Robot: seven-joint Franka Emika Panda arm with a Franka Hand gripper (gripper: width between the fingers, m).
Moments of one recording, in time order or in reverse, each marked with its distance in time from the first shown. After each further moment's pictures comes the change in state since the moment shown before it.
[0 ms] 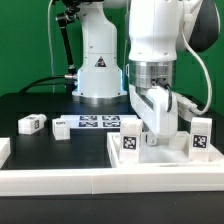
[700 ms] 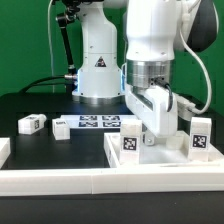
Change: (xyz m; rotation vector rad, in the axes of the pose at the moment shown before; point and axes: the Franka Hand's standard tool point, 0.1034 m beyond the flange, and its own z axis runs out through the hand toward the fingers) arm 0.013 0.000 -0.001 -0.005 0.004 -0.106
